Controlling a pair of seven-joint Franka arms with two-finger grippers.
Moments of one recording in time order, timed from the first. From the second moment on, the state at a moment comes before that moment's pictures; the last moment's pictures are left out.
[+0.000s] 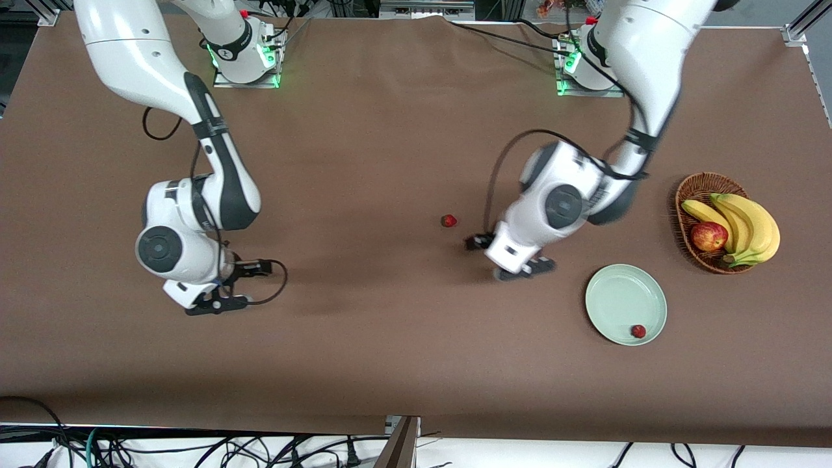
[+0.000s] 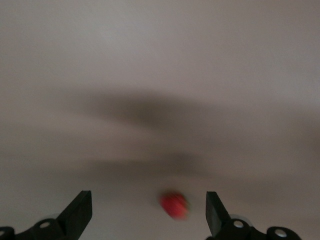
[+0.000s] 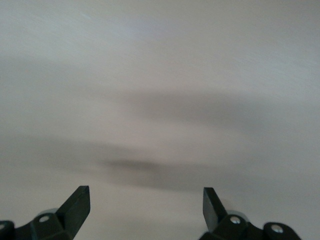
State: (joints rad) left arm -0.35 0.62 -0.26 -1.63 -0.09 2.19 -0.80; right arm 0.27 0.66 -0.15 -1.59 0.05 2.12 -0.04
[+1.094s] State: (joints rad) left arm -0.47 0.75 -0.25 -1.68 0.00 2.30 -0.92; right arm 0.27 0.58 -0.27 -1.92 0.05 2.33 -0.20
